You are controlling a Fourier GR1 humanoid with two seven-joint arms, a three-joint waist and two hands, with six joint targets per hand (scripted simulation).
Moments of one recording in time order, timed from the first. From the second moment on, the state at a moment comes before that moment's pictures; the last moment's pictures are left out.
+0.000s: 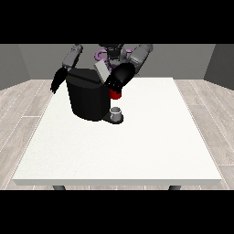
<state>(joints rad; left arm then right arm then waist) -1.30 0.50 0.11 -0.64 -0.84 -0.26 -0.23 -0.50 -0.08 -0.06 -1.29 0.18 -0.20 0.02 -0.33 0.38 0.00</state>
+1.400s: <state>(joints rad) -1.27 0.51 0.08 -0.64 -0.92 -0.22 -0.26 -0.48 -0.08 -0.08 -1.23 0.18 -0.22 0.01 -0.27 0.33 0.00</state>
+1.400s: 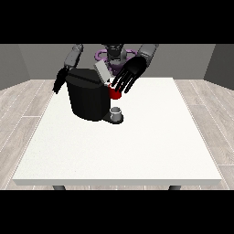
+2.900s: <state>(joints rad) -0.55 0.02 0.37 -0.68 -0.39 -0.31 -0.30 -0.23 -0.13 -0.07 -1.29 0.08 -0.04 0.01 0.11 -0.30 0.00</state>
